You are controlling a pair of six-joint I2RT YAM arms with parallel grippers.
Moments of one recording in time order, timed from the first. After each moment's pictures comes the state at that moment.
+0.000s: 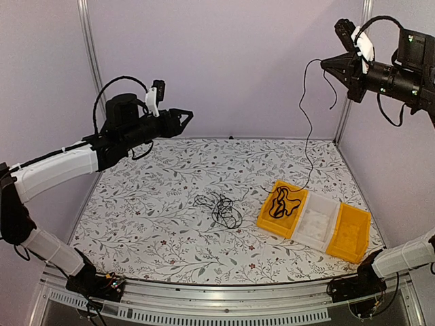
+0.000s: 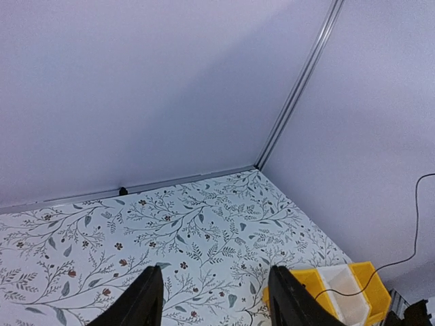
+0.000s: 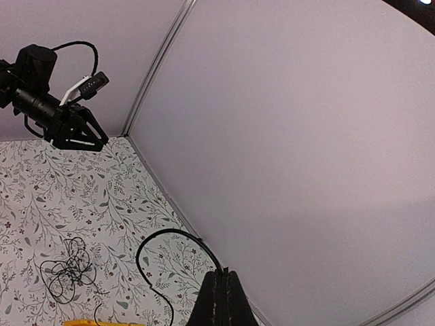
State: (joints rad) left arm -0.59 1.43 1.17 0.16 0.10 -0.36; right arm 0.54 1.24 1.90 -0.76 -0.17 -0.56
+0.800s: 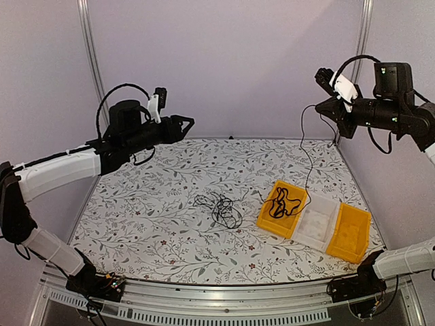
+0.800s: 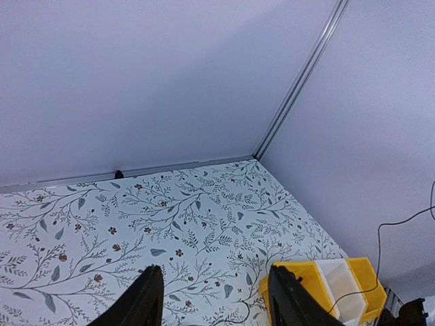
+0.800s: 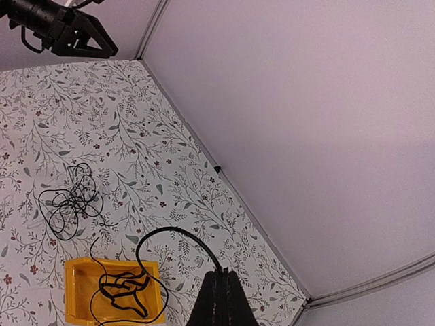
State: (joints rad) left arm -0.59 1.44 1.11 0.19 0.12 -0.40; right arm 0.54 1.15 1.62 -0.81 -0.09 -0.62
